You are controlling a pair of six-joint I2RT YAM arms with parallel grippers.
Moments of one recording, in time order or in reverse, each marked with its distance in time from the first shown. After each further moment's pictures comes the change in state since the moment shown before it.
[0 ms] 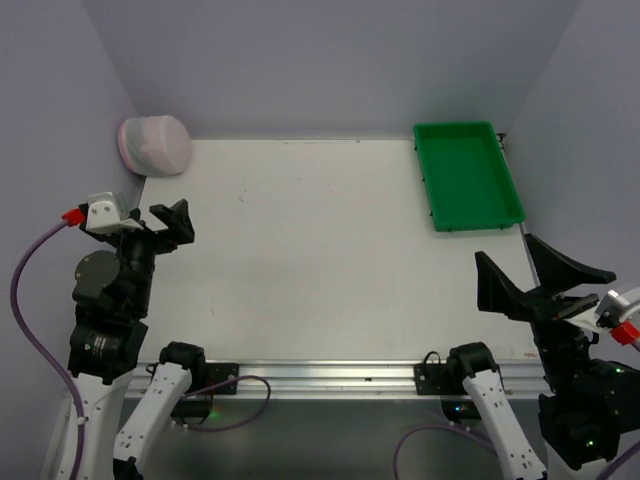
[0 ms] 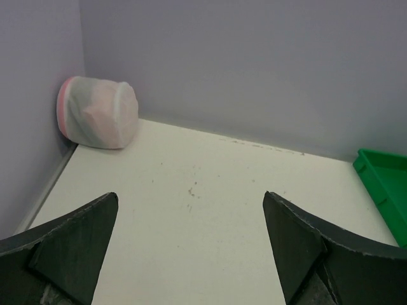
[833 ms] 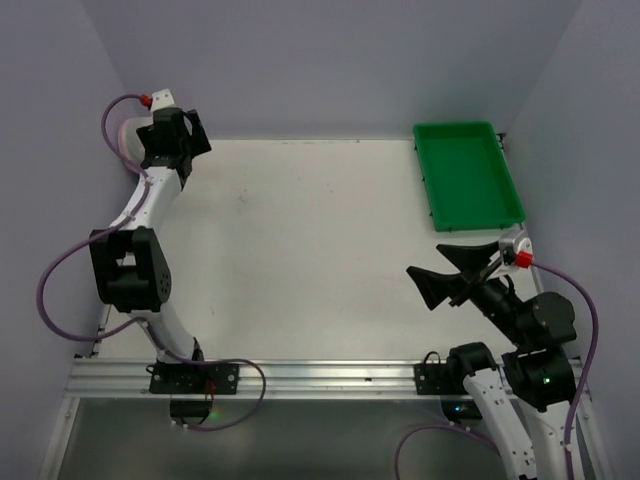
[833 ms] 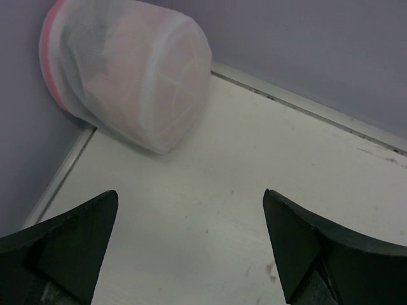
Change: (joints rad) left arm 0.208 1.259 0.476 0.276 -0.048 -0.011; right arm 0.001 0.076 -0.269 -0.037 -0.349 0.154
